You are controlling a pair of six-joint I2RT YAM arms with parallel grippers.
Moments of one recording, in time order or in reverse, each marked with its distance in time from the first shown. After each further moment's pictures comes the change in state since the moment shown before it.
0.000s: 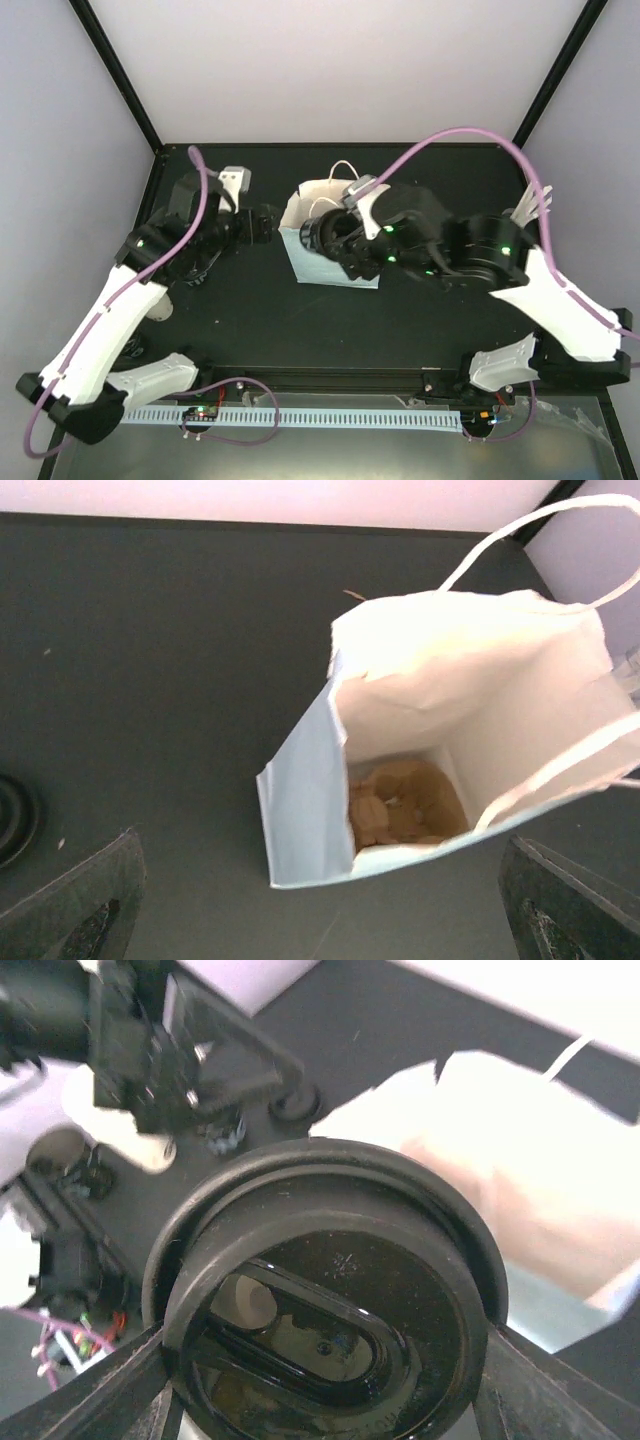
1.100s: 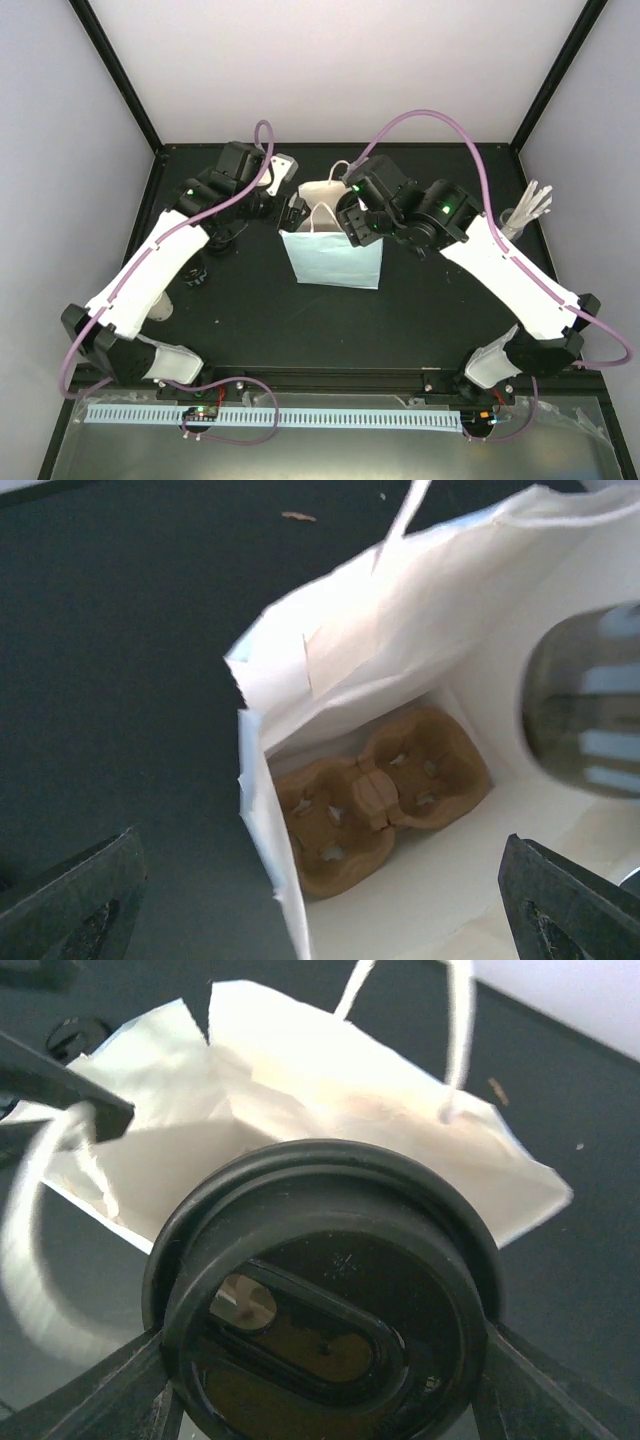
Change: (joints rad) left arm 0.003 0.398 0.233 -0.036 0.161 0.286; right arm -0.256 0.117 -0.012 -0.035 0.111 -0.113
